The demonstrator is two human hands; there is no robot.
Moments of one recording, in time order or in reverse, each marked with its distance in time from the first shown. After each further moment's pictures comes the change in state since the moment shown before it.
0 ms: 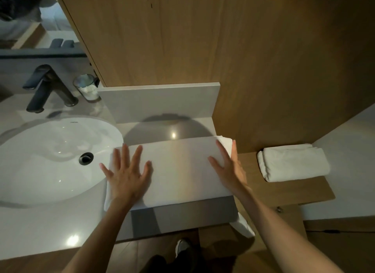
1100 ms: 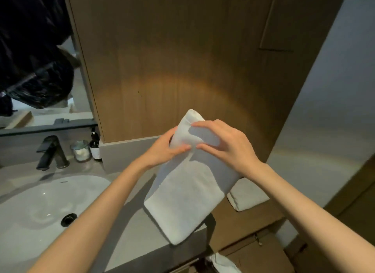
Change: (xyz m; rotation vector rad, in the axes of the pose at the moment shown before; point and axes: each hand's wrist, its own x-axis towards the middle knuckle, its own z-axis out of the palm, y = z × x) left_hand -0.034 0.125 -0.245 -0.944 -0.298 0.739; right_hand -0.182 -0.196 -0.204 -0.262 0.492 -0.742
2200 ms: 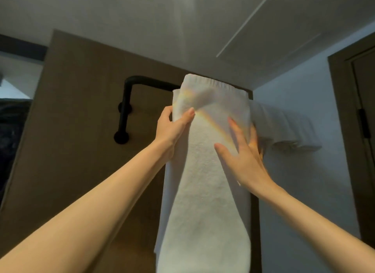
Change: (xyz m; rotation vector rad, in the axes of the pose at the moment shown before) left_hand 0.166 0.486 0.072 -0.328 0.581 0.607; right_hand 0.096 0.112 -0.400 -0.028 0.537 0.121
